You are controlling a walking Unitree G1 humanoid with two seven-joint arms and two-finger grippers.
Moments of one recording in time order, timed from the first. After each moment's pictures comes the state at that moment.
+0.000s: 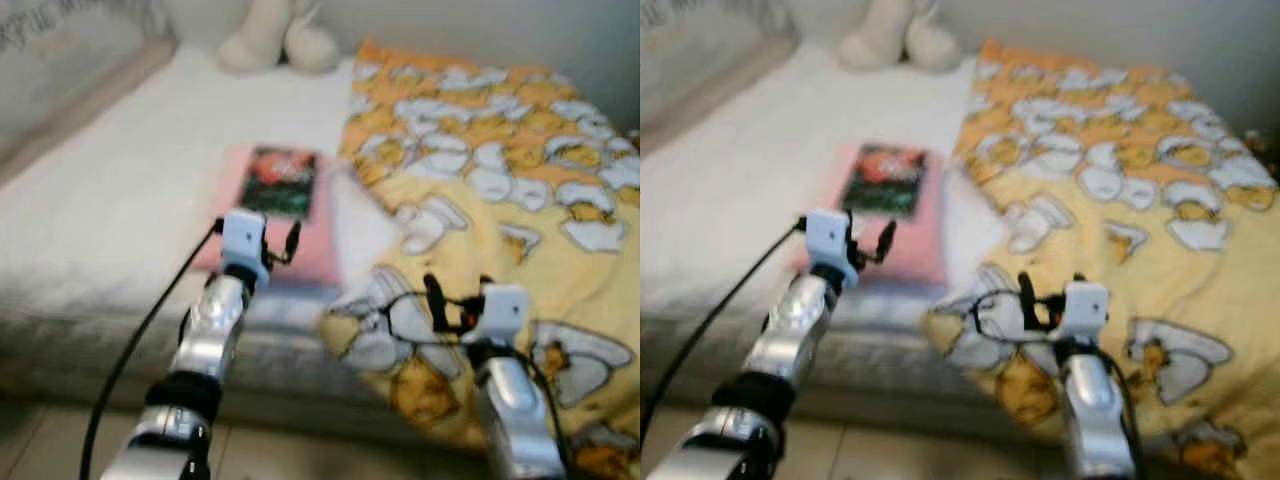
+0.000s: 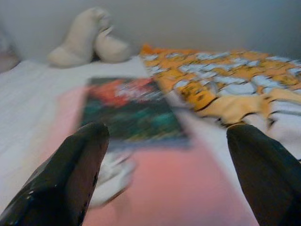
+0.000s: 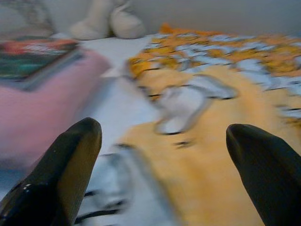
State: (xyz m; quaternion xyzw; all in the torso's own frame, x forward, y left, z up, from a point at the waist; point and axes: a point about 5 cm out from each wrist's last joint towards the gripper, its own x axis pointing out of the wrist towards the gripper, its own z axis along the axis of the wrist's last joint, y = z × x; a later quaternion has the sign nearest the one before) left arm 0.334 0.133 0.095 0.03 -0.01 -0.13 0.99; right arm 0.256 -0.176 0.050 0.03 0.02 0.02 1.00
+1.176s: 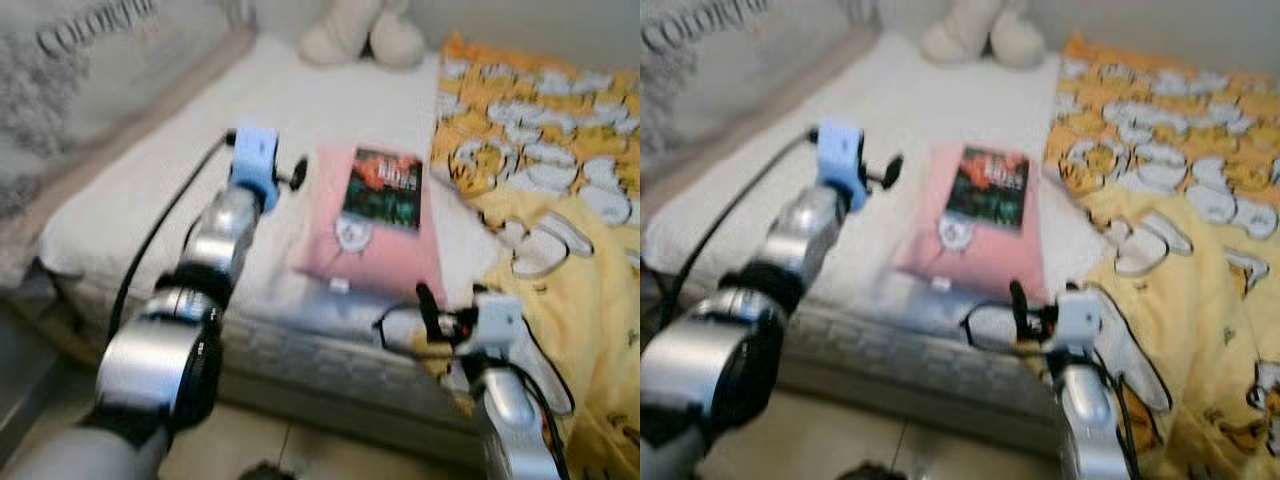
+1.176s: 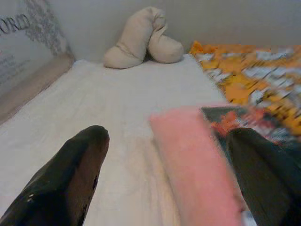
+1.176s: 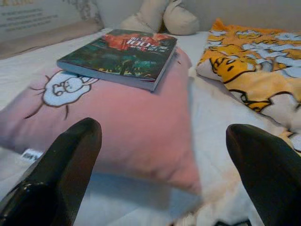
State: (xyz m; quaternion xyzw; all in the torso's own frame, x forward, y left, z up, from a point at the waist) left arm 0.407 0.114 0.181 0.01 0.02 -0.13 0.99; right arm 0.237 -0.175 0.049 0.02 0.02 0.02 1.00
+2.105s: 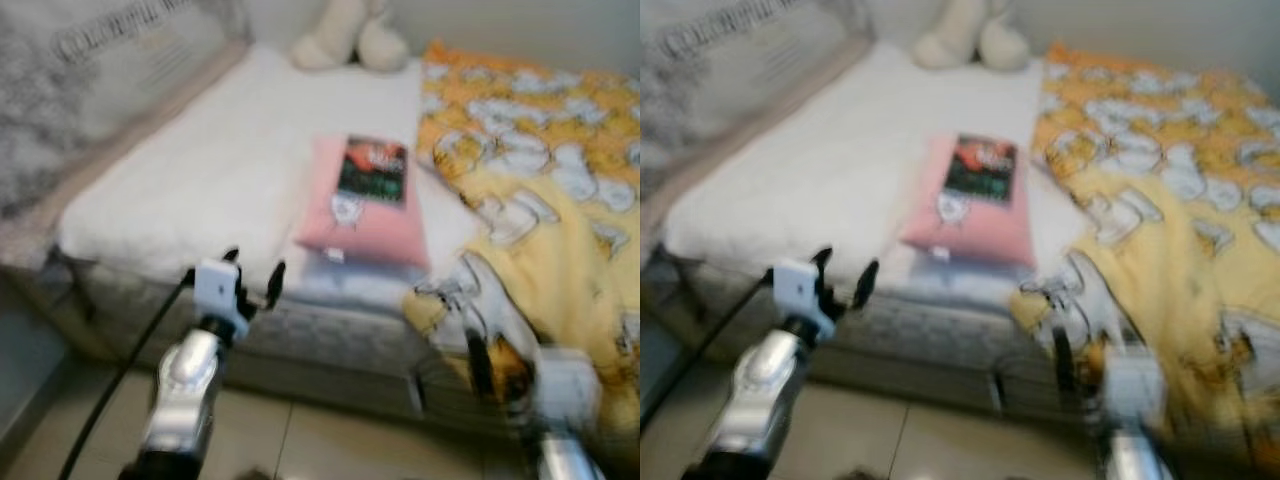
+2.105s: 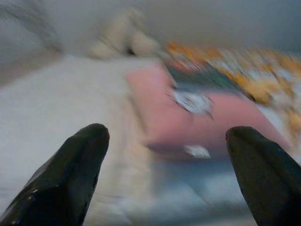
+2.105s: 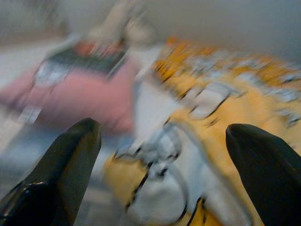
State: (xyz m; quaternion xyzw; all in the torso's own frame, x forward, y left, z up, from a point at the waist) left arm 0.284 0.145 0.068 0.00 0.00 -0.14 0.99; right arm 0.182 -0.196 0.075 -0.04 0.00 -0.03 1.00
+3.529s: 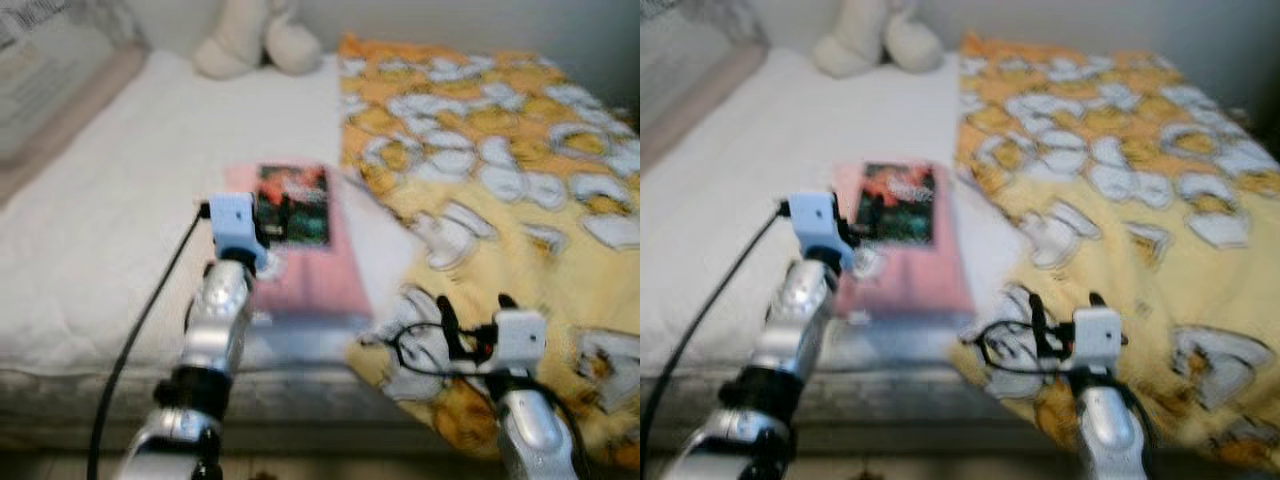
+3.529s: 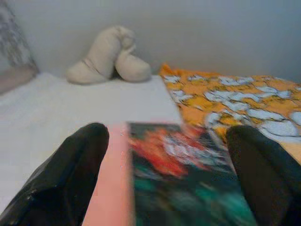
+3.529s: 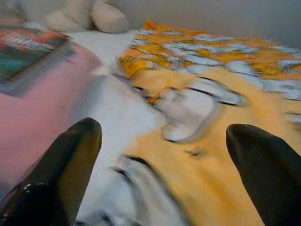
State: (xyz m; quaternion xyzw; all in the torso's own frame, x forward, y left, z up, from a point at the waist) left arm 0.342 0.140 0.126 -0.01 -0.05 -0.05 1.00; right arm 0.221 -0.176 0.055 -0.02 0.02 0.03 1.00
